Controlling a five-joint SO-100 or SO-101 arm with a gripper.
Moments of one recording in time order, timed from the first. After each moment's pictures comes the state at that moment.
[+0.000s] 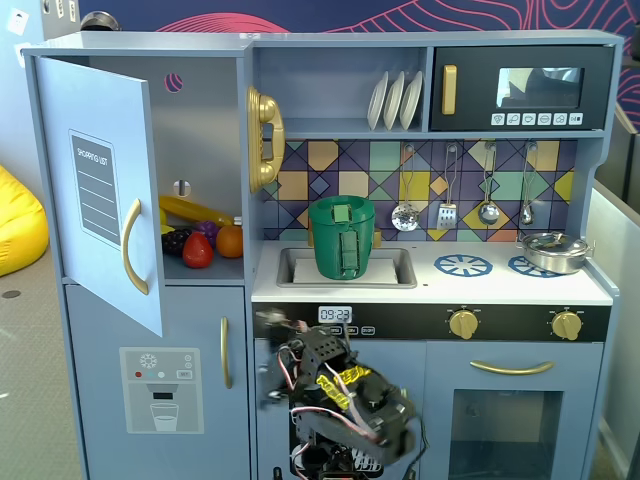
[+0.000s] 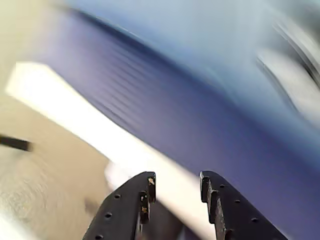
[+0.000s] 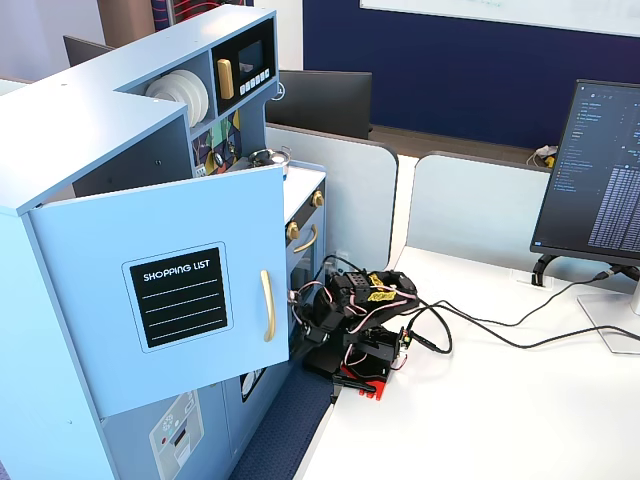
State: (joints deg) arm -51.7 172.4 159.7 58.5 -87.1
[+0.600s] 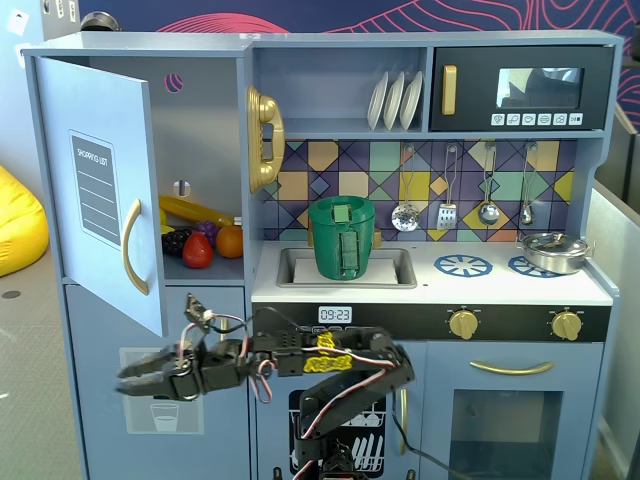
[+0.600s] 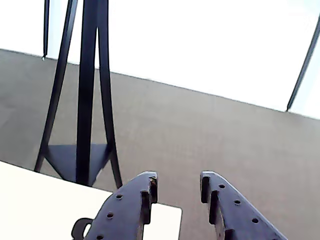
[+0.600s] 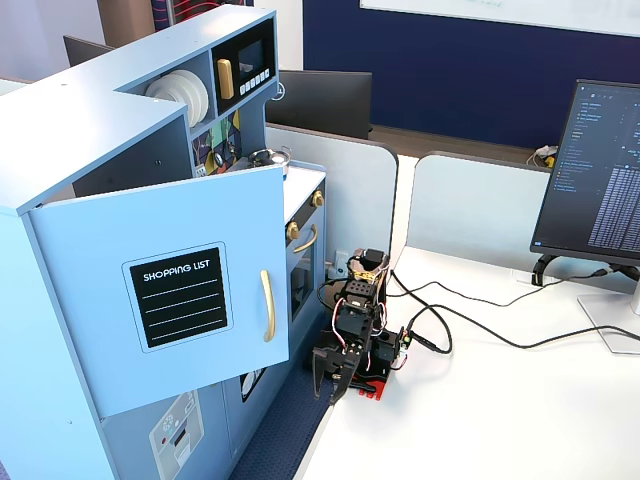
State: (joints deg) arm -96.7 143.3 145.1 0.1 -106.5
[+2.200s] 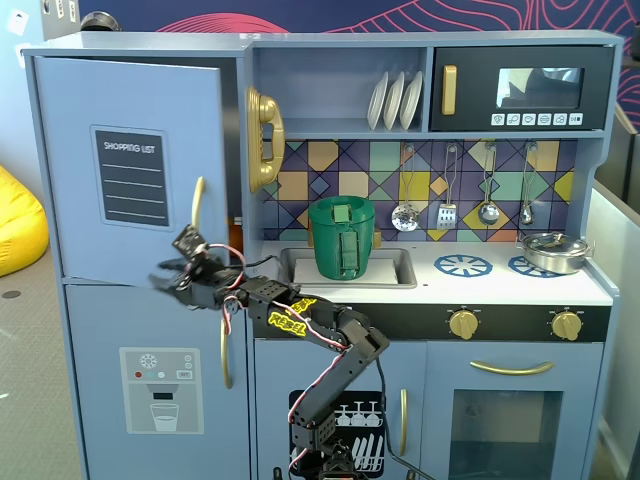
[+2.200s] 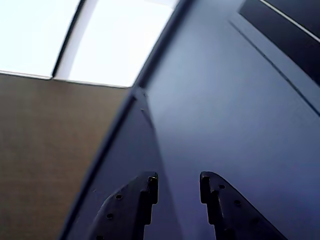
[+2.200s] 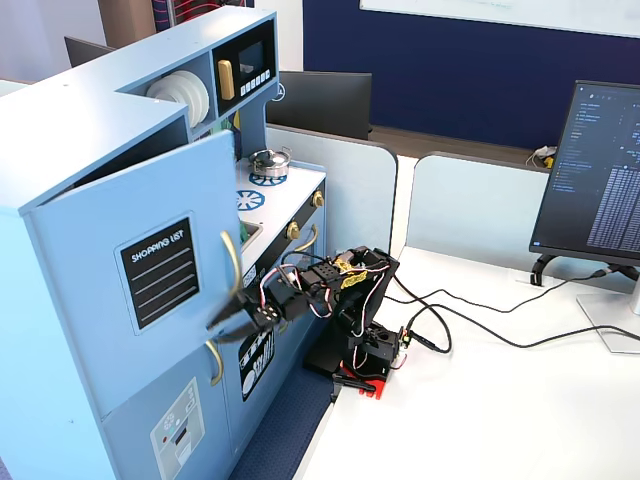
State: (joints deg) arm -57.6 126.1 119.0 1.1 -119.3
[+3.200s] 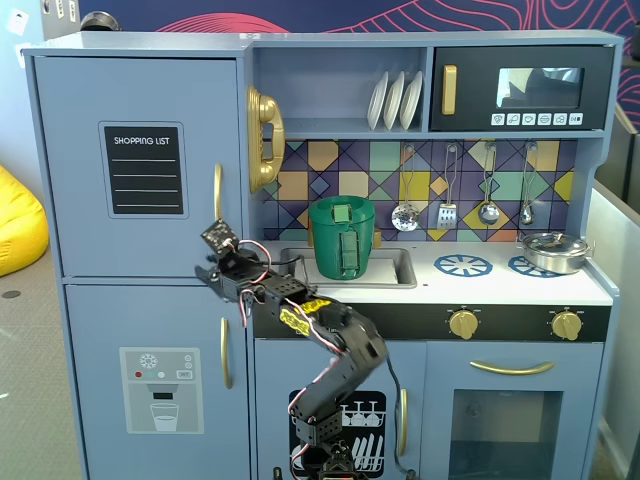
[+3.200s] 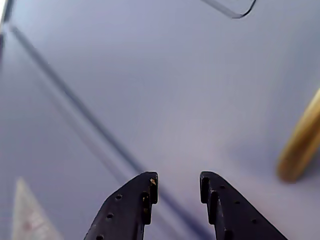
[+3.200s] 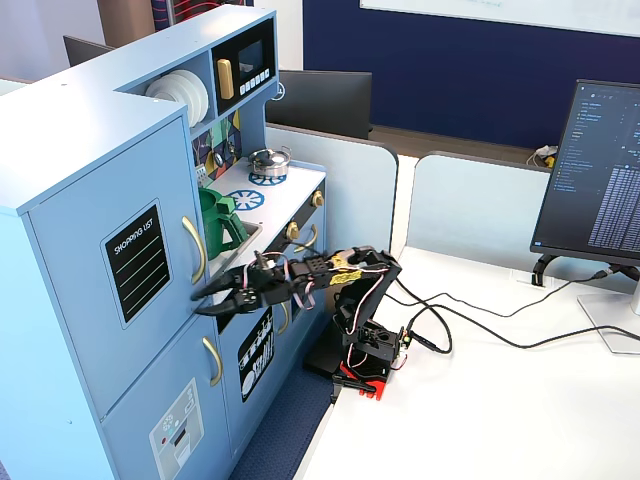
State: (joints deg) arm -46.1 131.0 124.5 5.9 -118.2
